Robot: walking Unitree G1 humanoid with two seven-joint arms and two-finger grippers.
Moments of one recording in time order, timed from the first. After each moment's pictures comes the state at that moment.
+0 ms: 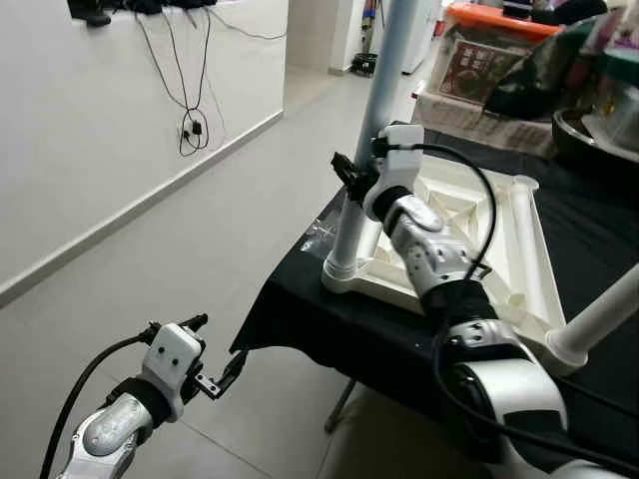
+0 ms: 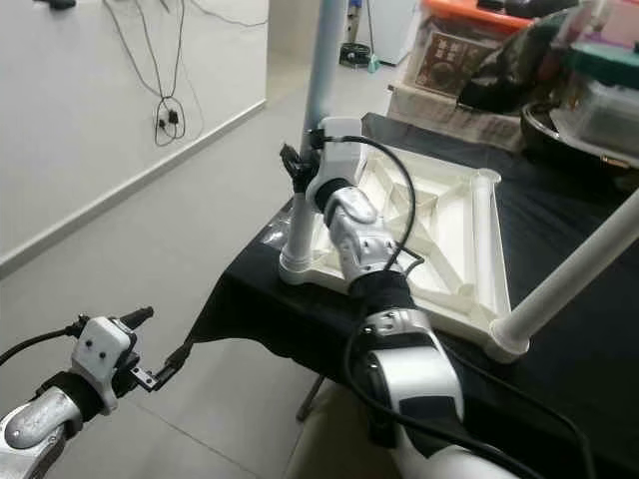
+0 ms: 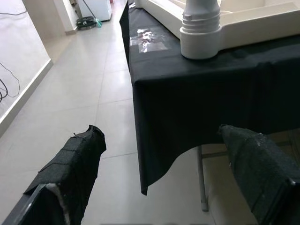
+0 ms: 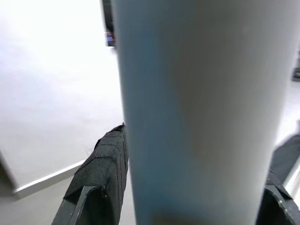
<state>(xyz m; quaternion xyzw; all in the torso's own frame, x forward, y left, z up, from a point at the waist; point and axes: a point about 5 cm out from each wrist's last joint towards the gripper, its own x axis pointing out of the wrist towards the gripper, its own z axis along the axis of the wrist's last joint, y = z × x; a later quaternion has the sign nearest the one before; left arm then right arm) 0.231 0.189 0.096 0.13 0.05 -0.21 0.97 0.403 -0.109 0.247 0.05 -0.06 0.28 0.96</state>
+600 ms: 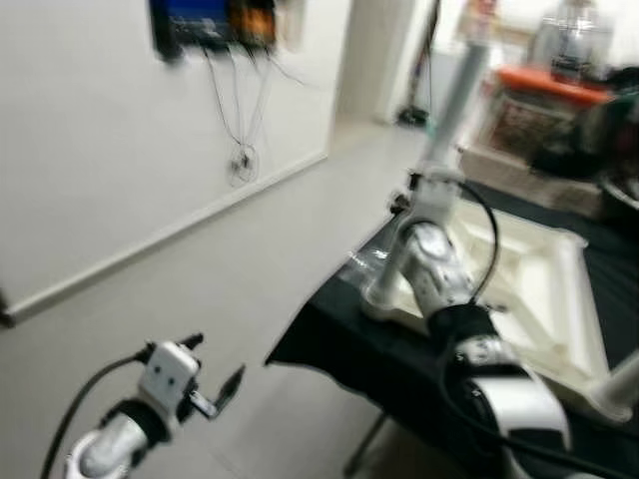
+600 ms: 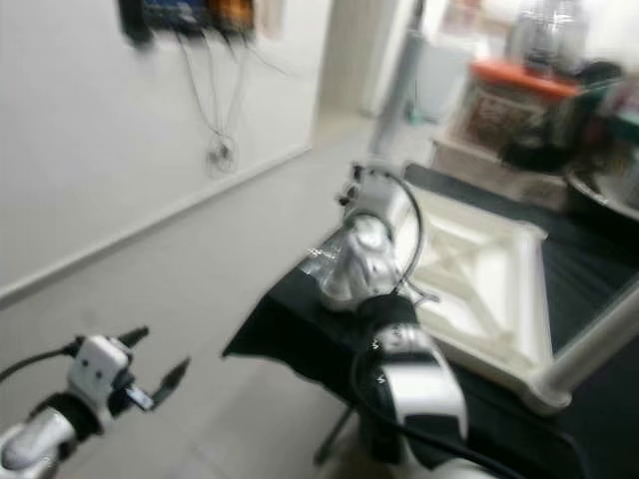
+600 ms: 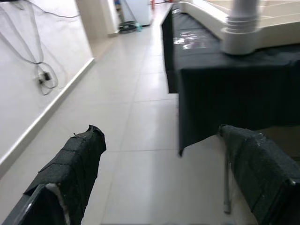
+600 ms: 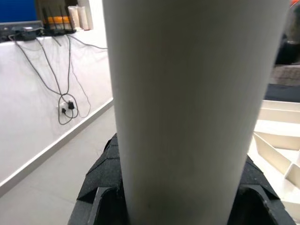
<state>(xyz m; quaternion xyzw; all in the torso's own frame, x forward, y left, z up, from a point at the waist) 0.226 0.193 0.092 0.13 0.06 -0.21 0.97 0.400 -0.150 0.199 0.08 0.03 -0.14 0.99</state>
